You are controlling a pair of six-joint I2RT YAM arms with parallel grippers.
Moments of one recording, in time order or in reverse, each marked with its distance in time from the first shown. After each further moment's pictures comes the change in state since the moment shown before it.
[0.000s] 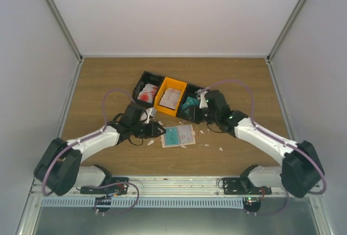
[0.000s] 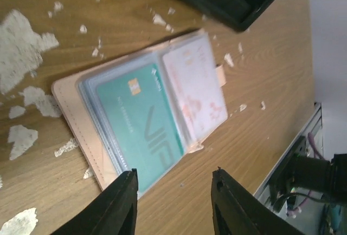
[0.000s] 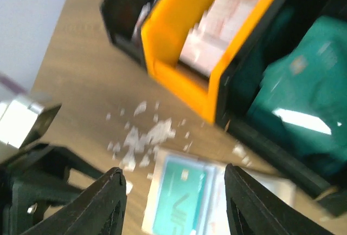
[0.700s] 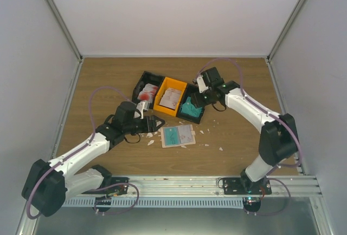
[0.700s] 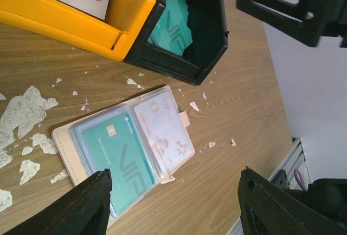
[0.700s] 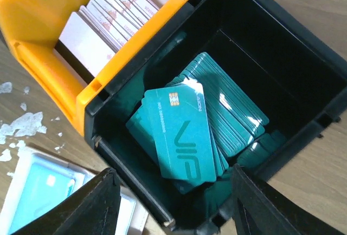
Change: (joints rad) left arm 0.000 -0.259 0.000 -0.010 -0.133 -0.056; right arm -0.173 0.292 0.489 -0.523 0.144 -0.523
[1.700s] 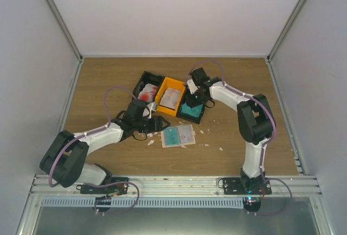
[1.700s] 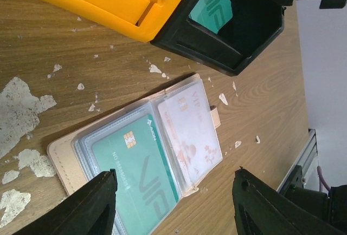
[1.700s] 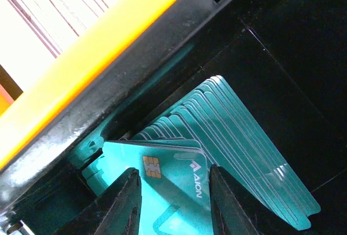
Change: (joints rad) left arm 0.000 0.309 0.027 0.159 0.069 -0.002; right arm -0.001 0.369 0.174 0.018 -0.021 -0.095
